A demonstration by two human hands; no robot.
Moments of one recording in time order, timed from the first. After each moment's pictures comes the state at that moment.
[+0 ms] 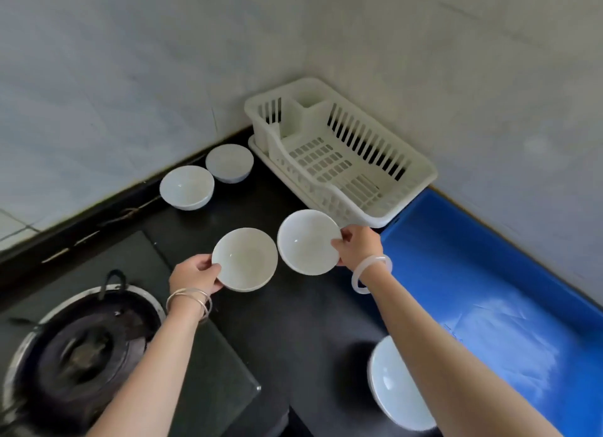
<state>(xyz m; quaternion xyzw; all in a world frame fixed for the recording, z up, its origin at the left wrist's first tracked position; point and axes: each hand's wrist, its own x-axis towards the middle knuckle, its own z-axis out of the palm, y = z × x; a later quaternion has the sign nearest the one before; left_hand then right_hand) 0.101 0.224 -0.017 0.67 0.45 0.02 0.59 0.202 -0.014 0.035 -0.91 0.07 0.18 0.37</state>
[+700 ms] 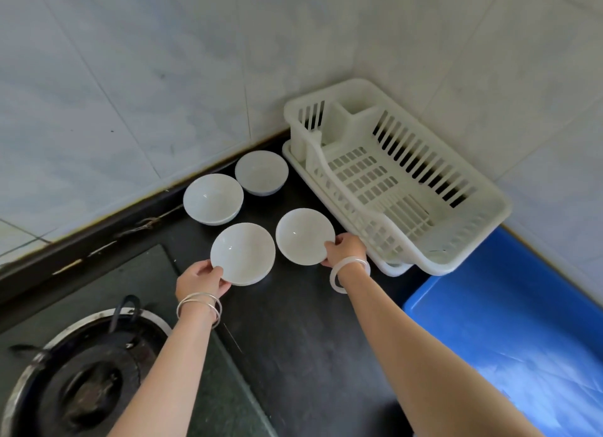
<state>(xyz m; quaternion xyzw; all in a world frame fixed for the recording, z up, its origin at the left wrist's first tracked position) 0.150 0.279 -0.060 0.50 0.56 0.09 0.65 0.277 0.087 -0.045 -0.85 0.18 0.25 0.43</state>
